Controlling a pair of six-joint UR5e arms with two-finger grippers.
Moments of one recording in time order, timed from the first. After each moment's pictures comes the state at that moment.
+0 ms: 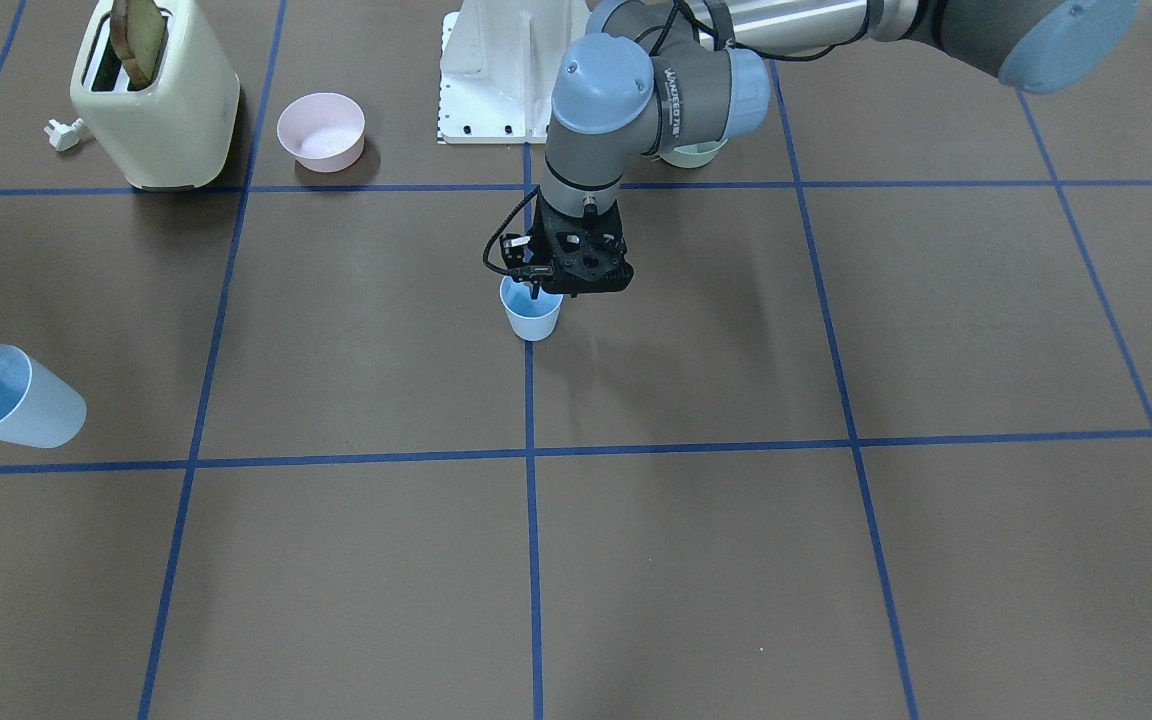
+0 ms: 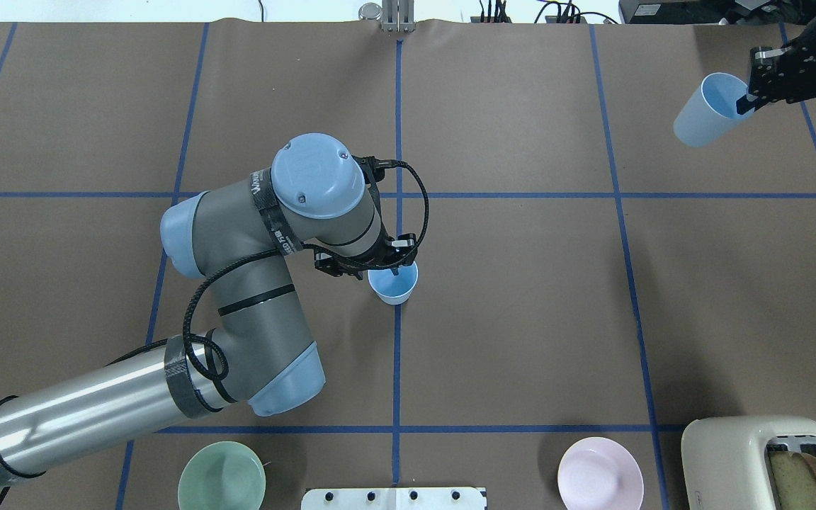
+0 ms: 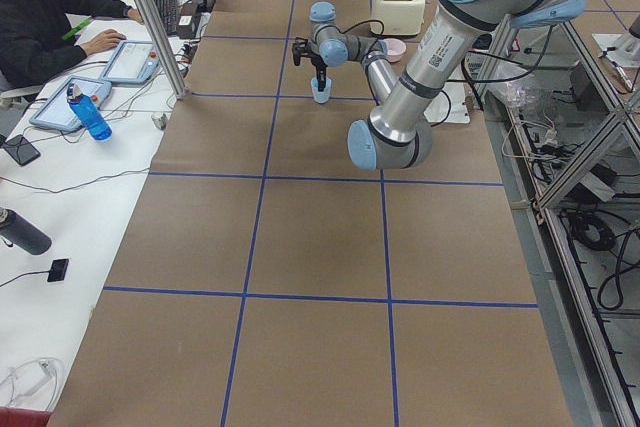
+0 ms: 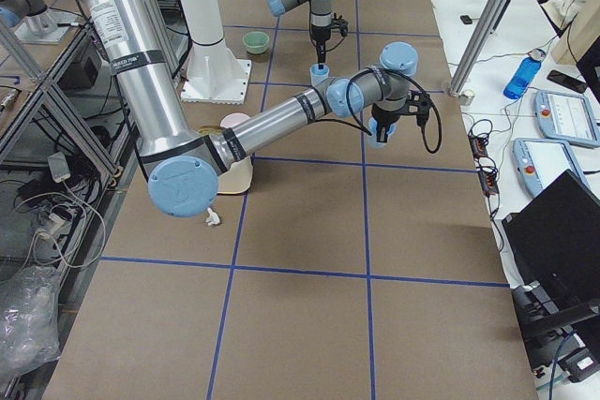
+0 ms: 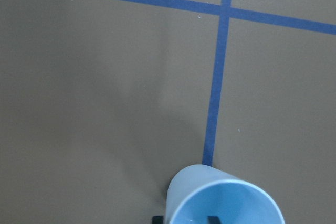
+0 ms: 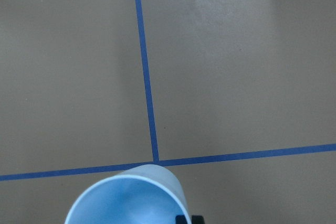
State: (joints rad) left arm -0.51 -2.35 -1.61 -1.65 -1.92 -1.34; right arm 1.26 -1.23 1.73 -1.57 2.41 0.70
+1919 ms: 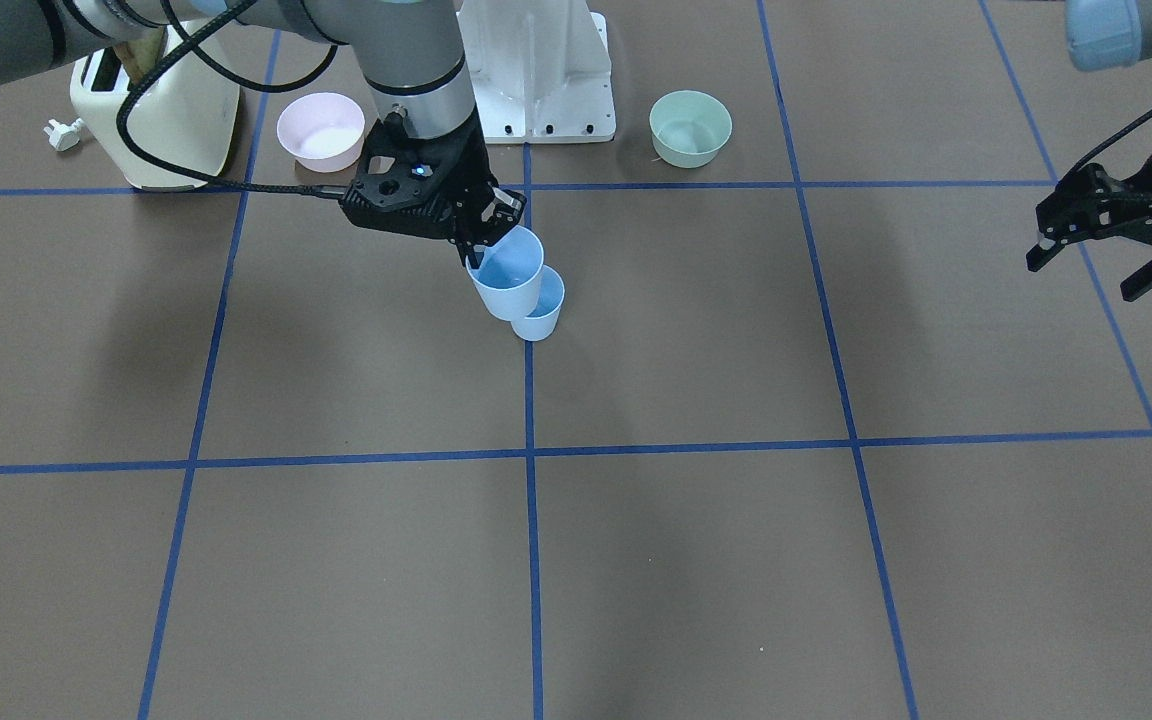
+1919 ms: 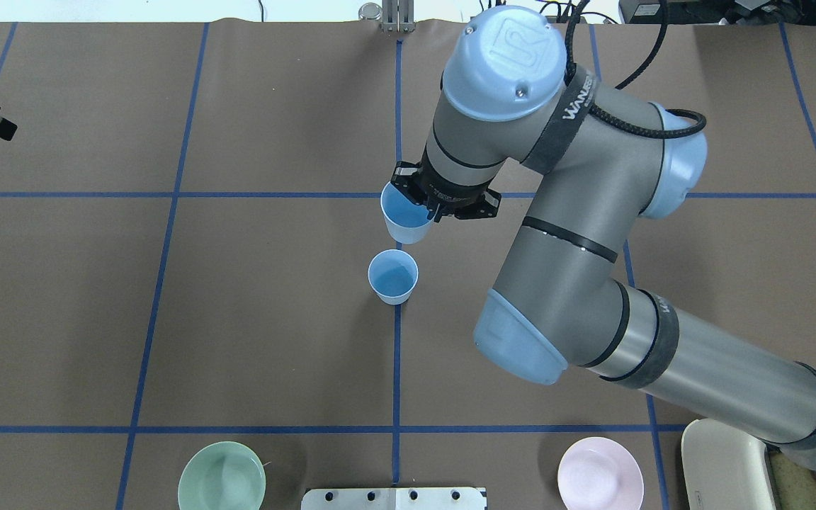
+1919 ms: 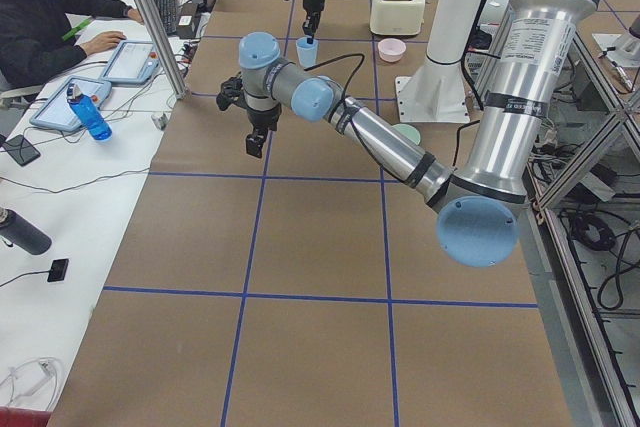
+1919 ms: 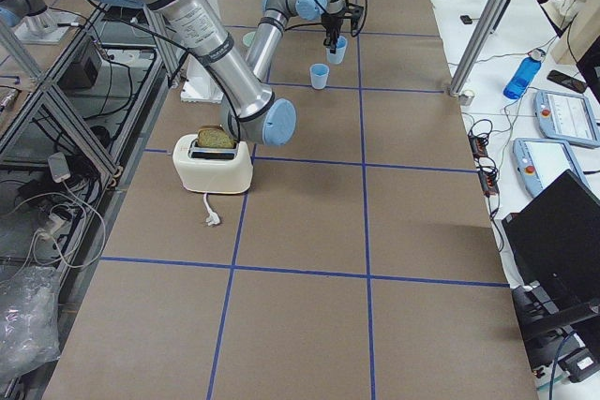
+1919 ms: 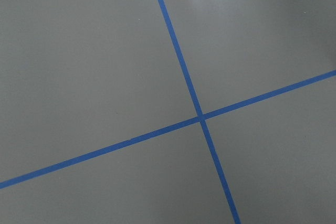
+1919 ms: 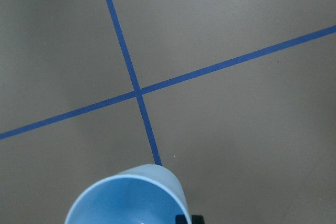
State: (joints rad) left arm -1.27 -1.80 -1.95 -1.50 -2.37 -0.27; right arm 0.60 -0.77 1.82 -1.81 1.91 1.46
